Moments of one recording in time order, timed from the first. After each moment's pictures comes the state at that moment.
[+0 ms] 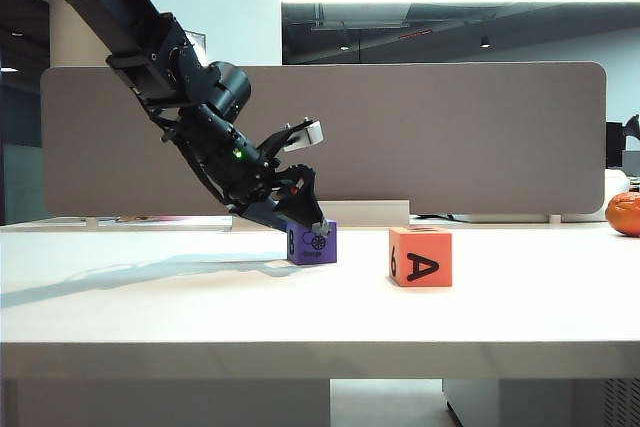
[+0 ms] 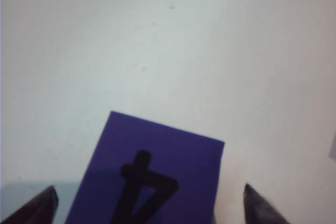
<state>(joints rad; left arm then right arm) -0.35 2.24 1.72 -0.25 0.49 0.41 -0.01 0.00 0.01 -0.15 -0.47 0.08</state>
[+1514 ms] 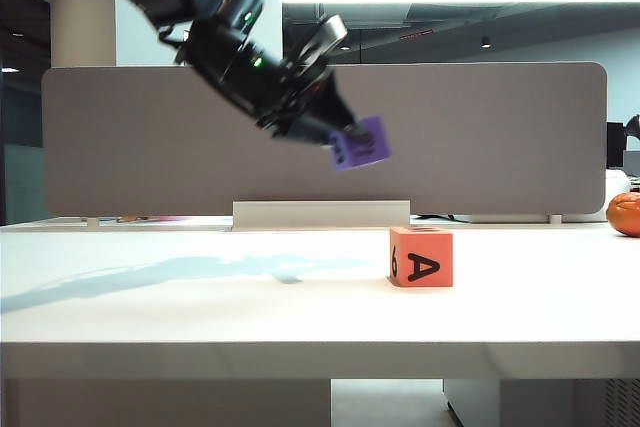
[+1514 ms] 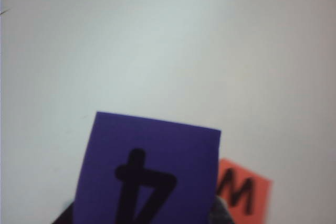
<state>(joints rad) -0.43 2.06 1.72 -0.28 0.66 0.27 -0.01 0.00 0.01 -0.15 -0.47 0.08</state>
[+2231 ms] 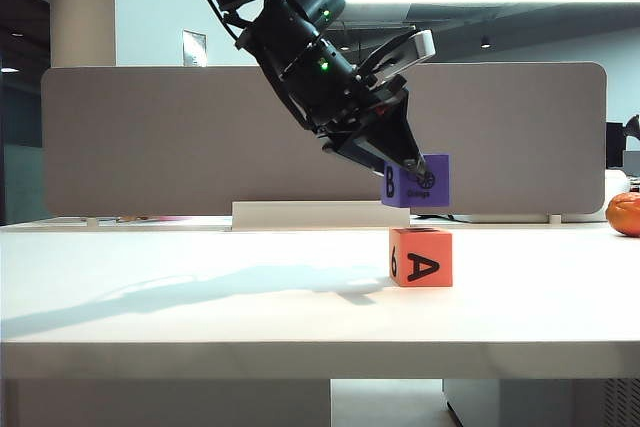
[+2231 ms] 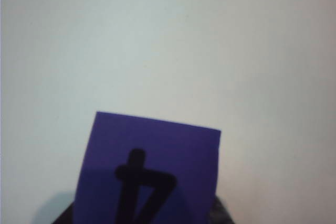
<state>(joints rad) -0.63 2.06 1.71 -0.44 0.44 0.41 -0.01 0.00 0.01 -0.15 -0.47 0.08</state>
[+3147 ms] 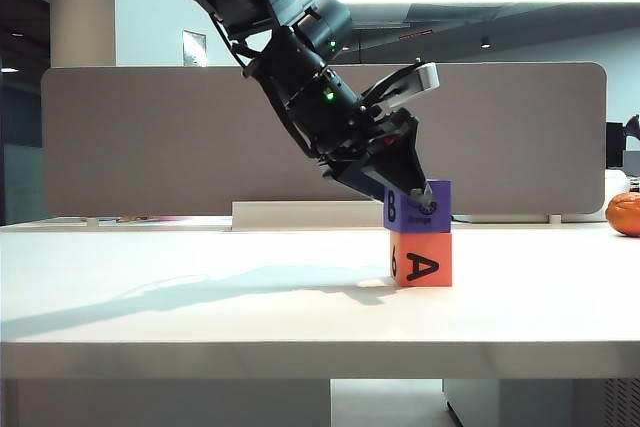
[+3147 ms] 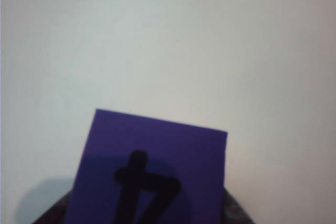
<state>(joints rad) -0.63 2.12 1.71 -0.43 0.44 0.41 -0.01 0.00 0.01 -0.15 -0.47 0.08</state>
